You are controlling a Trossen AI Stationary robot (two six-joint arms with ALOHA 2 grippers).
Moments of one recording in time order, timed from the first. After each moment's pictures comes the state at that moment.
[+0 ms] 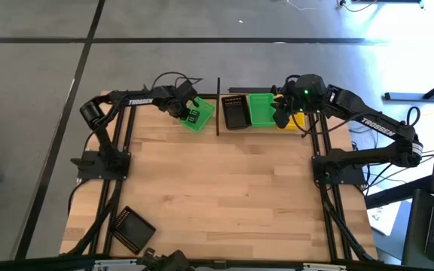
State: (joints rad) left arm 0.68 1.75 1.11 -0.54 -0.13 -0.51; right arm -0.49 1.08 1.17 -0.77 0.09 0.07
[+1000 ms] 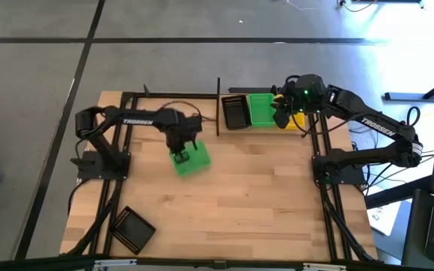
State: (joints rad) left arm 0.31 1.66 1.11 -0.97 0.08 -0.20; right arm -0.49 1.08 1.17 -0.78 0.09 0.07
